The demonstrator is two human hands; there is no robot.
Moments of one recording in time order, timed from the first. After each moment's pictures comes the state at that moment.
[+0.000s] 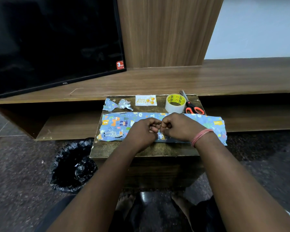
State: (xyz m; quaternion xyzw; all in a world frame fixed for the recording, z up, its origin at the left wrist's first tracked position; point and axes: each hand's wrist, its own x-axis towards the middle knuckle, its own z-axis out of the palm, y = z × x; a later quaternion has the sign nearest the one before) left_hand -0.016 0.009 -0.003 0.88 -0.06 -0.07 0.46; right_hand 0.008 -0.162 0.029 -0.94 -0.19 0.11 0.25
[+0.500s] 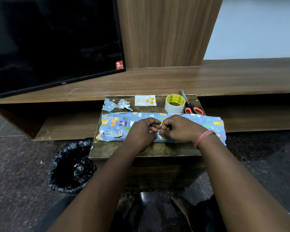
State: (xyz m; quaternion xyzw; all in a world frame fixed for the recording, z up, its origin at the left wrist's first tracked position) left_hand -0.013 0.009 -0.006 0.90 -0.06 -0.05 0.44; right_hand 0.003 -0.165 0.031 -0.92 -0.16 0.16 0.31
